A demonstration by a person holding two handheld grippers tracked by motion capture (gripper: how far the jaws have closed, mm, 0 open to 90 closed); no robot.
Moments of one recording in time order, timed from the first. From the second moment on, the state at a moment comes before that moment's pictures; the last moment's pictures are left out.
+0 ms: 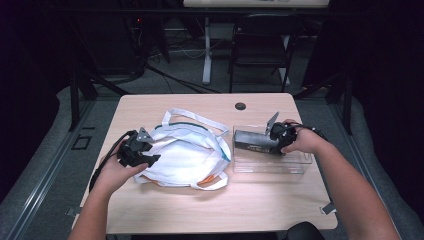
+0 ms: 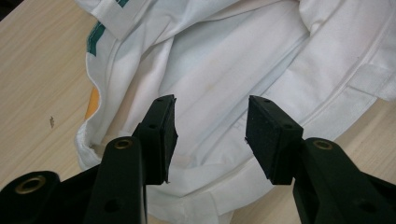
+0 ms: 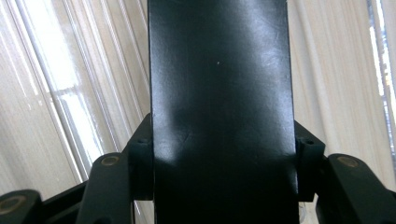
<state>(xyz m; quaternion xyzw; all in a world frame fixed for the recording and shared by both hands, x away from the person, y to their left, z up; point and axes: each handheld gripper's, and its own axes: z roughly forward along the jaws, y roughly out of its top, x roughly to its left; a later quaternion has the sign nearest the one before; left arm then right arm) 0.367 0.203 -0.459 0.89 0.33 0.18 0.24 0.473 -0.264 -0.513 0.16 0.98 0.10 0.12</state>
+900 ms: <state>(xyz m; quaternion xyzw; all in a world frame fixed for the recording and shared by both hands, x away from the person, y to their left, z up) 0.364 0.208 -0.459 0.89 0.34 0.18 0.23 0.482 -0.267 -0.526 0.17 0.97 0.09 0.12</state>
